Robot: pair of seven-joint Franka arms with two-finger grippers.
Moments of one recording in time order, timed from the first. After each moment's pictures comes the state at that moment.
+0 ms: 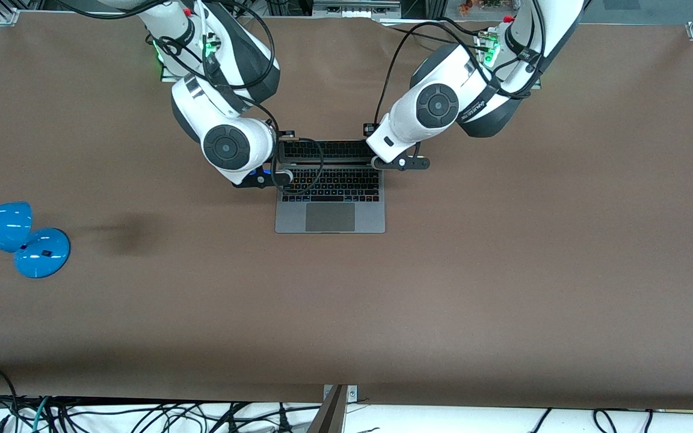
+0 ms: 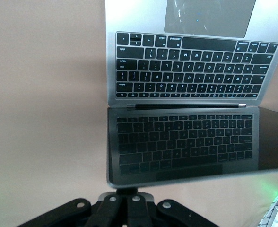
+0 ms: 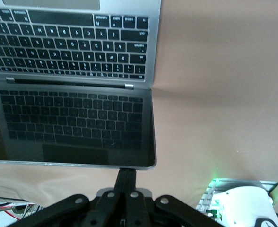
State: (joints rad) left arm -0.03 0.37 -0.72 -1.89 -0.20 2.01 -0.71; right arm 0.24 0.42 0.38 -1.64 0.15 1.59 0.52
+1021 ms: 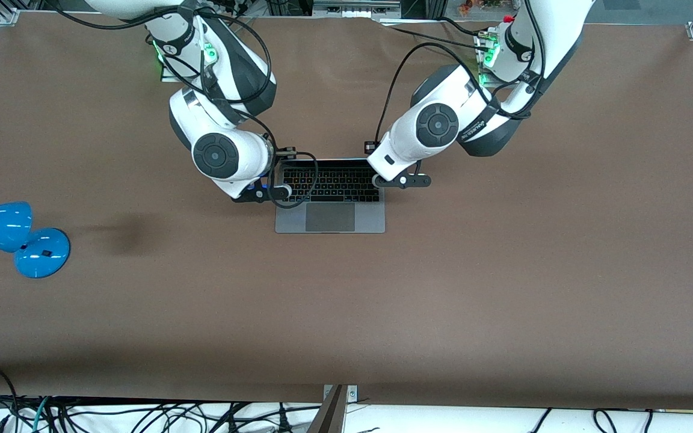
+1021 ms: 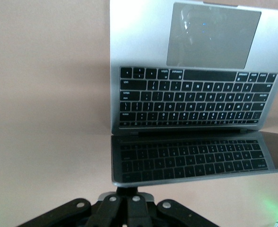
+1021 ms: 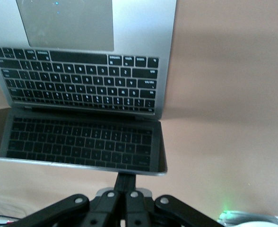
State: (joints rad) left arm -0.03 0.47 -0.70 -1.80 -0.10 2.02 -0.73; right arm 0.24 0.45 0.36 -1.65 0.15 1.73 0.48
